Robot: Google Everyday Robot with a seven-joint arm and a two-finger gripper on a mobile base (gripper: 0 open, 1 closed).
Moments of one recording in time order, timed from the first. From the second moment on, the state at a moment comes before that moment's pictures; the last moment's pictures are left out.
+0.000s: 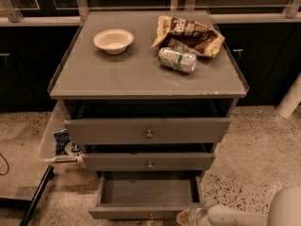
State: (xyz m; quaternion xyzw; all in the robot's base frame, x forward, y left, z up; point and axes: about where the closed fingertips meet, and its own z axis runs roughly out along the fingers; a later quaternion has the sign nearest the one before) arm 0.422 -0.171 0.144 -0.56 0.77 0.14 0.28
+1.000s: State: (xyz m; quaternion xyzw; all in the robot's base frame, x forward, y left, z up) arm 0.424 -0.170 0.141 -0.55 0.77 0.14 0.28
